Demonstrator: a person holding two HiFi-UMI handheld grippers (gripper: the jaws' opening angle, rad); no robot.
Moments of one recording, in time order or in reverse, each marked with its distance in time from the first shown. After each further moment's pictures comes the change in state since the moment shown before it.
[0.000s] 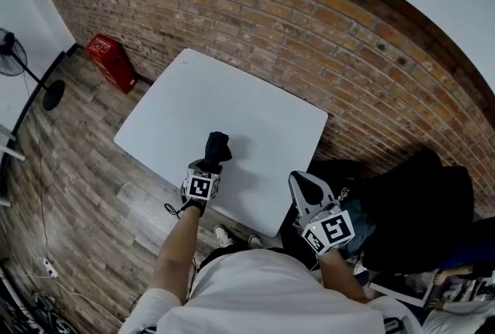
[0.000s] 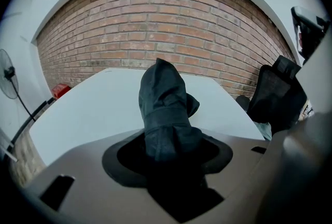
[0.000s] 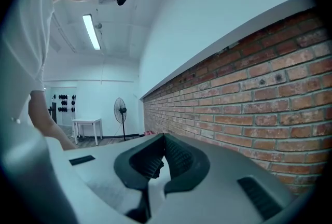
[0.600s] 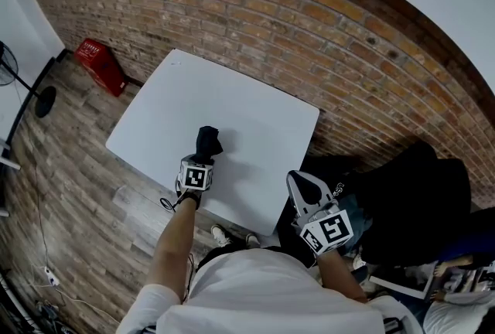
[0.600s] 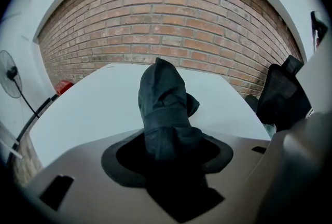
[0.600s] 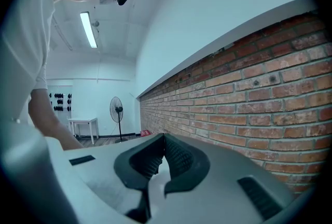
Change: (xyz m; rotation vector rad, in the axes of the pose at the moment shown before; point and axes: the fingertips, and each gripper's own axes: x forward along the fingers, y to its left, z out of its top) left arm 0.023 0.016 0.014 -0.021 0.060 0.043; right arm -0.008 -0.014 -0.003 0.004 0.010 -0.043
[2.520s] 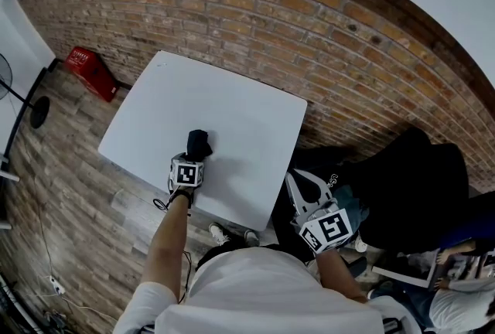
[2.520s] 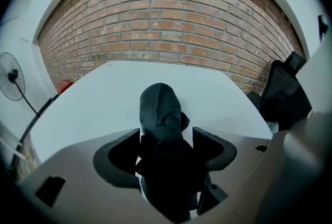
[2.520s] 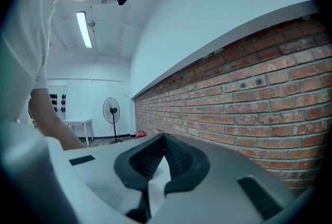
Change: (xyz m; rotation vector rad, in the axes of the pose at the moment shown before) left arm 0.009 -0.004 -0.002 0.011 0.031 0.028; right arm -0.035 -0.022 -0.003 0.017 -0.005 -0.064
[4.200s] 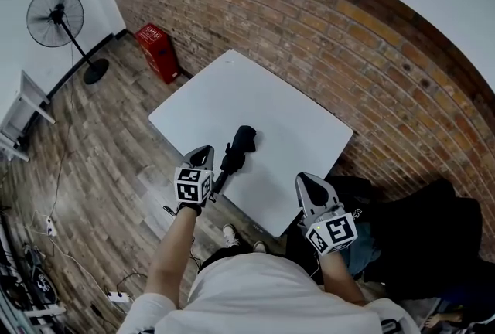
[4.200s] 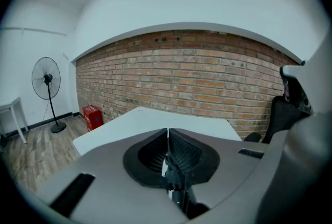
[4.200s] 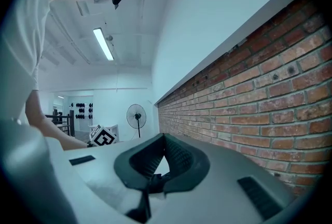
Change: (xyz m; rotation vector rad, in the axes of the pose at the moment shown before) left arm -0.200 0.024 0.026 -0.131 -0.500 0.159; right arm 0.023 0.059 0.005 0.005 -0.061 0.284
